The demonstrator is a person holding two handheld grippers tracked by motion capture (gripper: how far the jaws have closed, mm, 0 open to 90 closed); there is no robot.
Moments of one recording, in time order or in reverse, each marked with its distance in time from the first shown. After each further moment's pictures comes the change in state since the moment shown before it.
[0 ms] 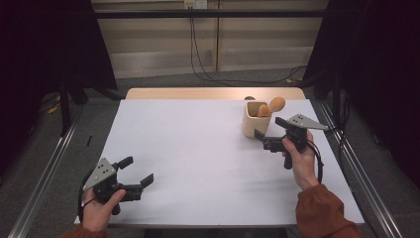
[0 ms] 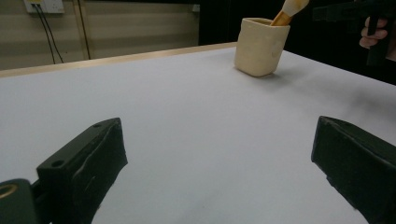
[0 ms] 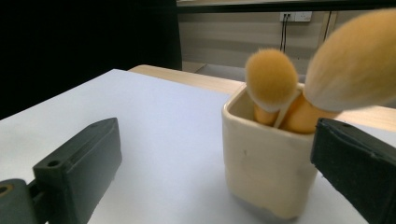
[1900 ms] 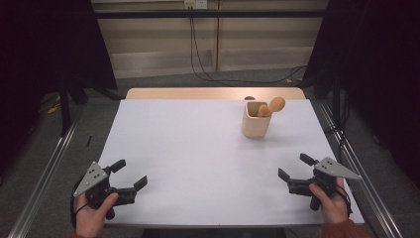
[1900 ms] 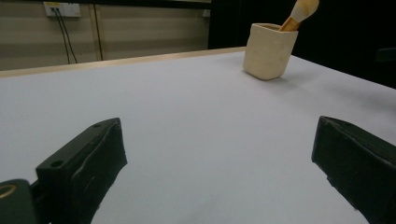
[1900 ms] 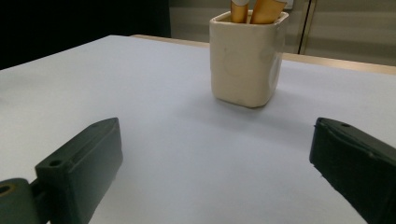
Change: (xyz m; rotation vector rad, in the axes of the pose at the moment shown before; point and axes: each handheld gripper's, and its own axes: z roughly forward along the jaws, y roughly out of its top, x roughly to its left) left arm 0.000 -0.003 -0.017 -0.015 0.042 -0.014; right arm 0.006 -0.071 -0.101 0.021 -0.056 -0.043
